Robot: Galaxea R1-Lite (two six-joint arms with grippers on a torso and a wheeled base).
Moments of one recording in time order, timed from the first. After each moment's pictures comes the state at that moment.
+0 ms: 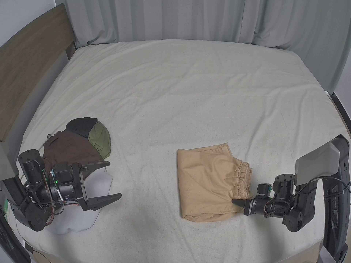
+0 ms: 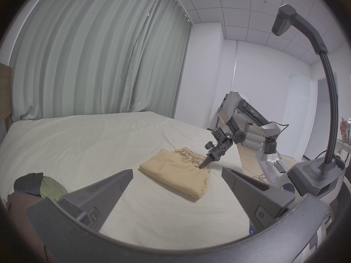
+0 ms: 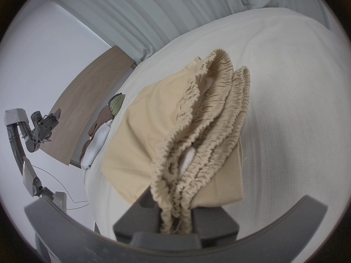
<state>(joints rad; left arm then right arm) -0.03 1.93 -0.21 -1.55 -1.04 0.23 0.27 2.45 -0.34 -1.55 0.41 0.30</state>
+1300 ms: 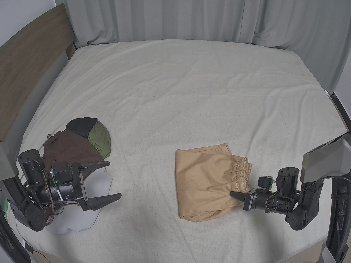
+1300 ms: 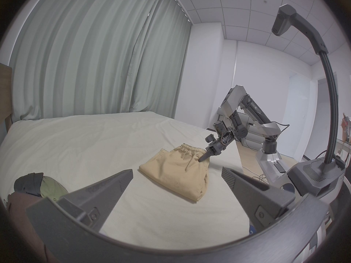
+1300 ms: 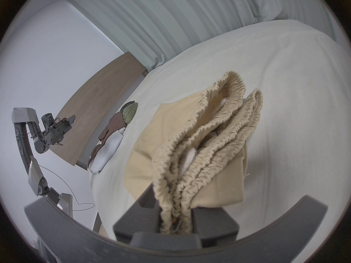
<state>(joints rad) -0.03 1.93 -0.21 -1.55 -1.04 0.23 0.31 2.33 -0.33 -1.55 0.40 0.30</state>
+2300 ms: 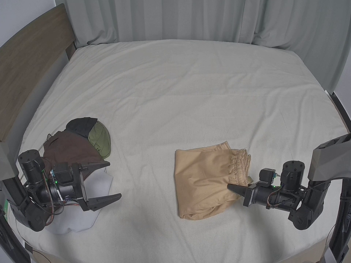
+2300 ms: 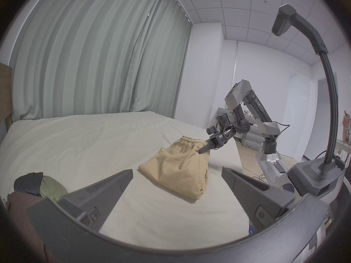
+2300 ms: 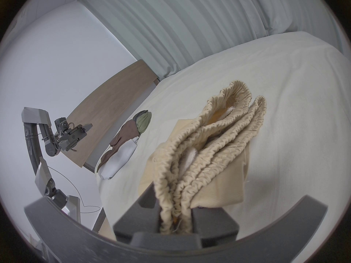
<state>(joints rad) -0.03 1.93 -0.21 -1.55 -1.04 0.23 0.37 2.21 -0.31 -1.55 0.40 0.30</state>
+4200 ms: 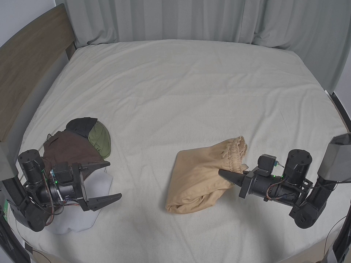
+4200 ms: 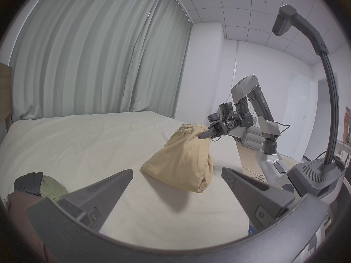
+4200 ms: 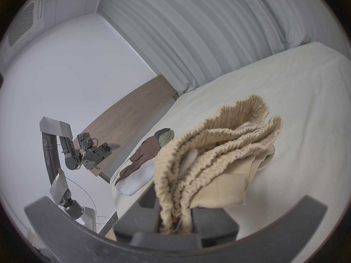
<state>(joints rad) -0.04 1.92 -0.21 -1.54 -1.04 0.23 0.46 2.07 -0.37 -1.54 0.41 0.36</state>
